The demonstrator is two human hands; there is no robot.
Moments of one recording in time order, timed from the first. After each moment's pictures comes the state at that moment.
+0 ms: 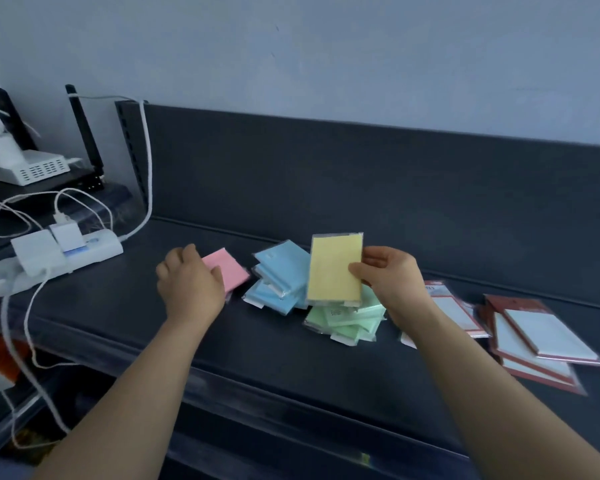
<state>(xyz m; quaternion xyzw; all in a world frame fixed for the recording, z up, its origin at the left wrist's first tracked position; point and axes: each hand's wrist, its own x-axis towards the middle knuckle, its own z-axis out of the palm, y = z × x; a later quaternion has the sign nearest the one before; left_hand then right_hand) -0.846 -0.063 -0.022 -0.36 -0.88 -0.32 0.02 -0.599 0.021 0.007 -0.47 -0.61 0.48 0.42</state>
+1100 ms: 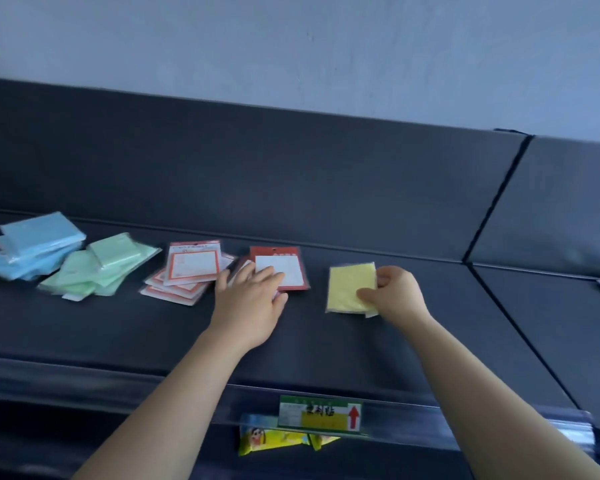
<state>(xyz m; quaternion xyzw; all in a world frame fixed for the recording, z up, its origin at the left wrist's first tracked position) -0.423 -0.017 -0.048 -0.70 -0.70 -0.14 0.02 -0.203 0.035 -0.031 -0.66 -0.59 0.31 0.33</state>
